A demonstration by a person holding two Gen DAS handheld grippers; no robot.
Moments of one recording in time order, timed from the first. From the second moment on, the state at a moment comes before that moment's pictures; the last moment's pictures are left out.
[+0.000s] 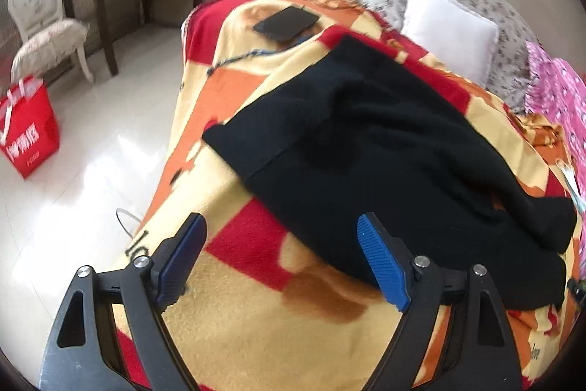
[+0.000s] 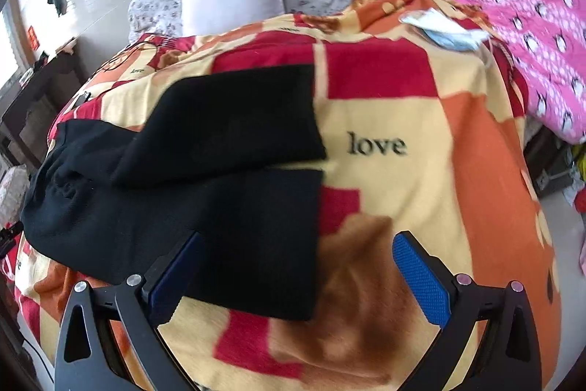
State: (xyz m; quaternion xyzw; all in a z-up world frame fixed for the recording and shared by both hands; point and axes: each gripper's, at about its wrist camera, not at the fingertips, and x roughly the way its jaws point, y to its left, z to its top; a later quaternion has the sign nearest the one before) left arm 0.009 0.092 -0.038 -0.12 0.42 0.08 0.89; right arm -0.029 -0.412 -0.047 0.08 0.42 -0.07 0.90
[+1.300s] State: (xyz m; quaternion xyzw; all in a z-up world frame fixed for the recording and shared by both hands) left arm -0.034 0.081 -0.024 -0.11 0.45 0.01 0.89; right arm -0.065 -0.451 -0.033 0.12 0.40 -0.03 0.91
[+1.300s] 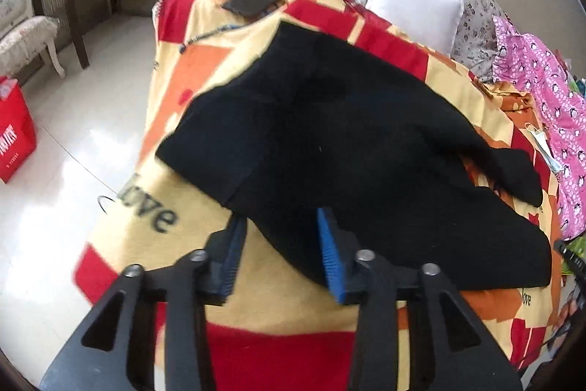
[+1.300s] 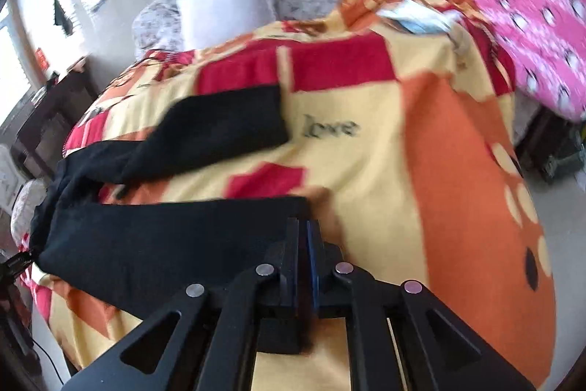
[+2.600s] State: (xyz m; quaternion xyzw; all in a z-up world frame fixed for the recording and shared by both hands) left arm -0.042 0.179 0.037 -0.13 0.32 0.14 0.93; right arm 0.000 -0.104 0.019 -0.14 0.33 0.36 0.86
